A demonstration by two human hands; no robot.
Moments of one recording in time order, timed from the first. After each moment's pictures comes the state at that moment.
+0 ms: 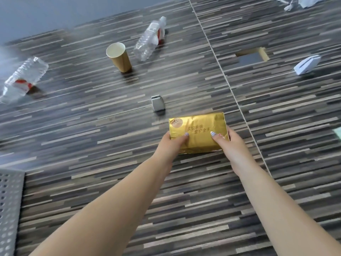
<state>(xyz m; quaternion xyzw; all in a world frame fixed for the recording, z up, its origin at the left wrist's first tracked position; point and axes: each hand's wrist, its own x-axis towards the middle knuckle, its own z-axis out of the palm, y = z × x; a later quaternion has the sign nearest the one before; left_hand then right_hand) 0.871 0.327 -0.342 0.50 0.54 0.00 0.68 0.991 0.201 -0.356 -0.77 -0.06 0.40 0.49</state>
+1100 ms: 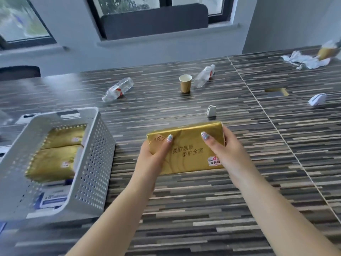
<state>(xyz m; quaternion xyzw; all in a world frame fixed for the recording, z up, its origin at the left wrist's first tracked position) 0.548 0.291 -0.187 0.55 0.42 0.27 0.67 0.705 0.188 -0.180 -0.67 -0.29 0.36 0.58</state>
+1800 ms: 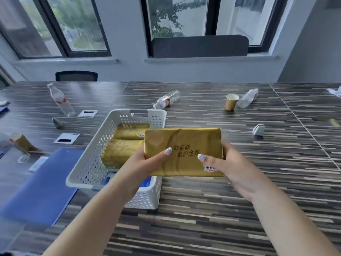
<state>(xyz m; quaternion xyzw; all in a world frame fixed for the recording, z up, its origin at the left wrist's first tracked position) 0.322 0.347 -0.136 0.60 0.40 0.24 0.65 0.526 0.251 -0.142 -0.60 -0.40 0.48 0.50</state>
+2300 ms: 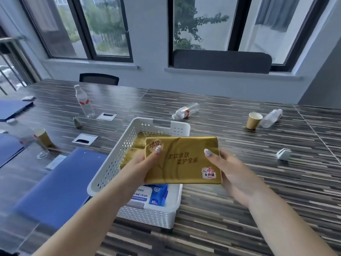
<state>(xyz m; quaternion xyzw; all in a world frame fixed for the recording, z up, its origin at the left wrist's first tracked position) 0.268 0.399 -0.137 0.58 0.42 0.27 0.64 0.489 0.324 -0.137 -0.54 -0.34 0.57 0.52</state>
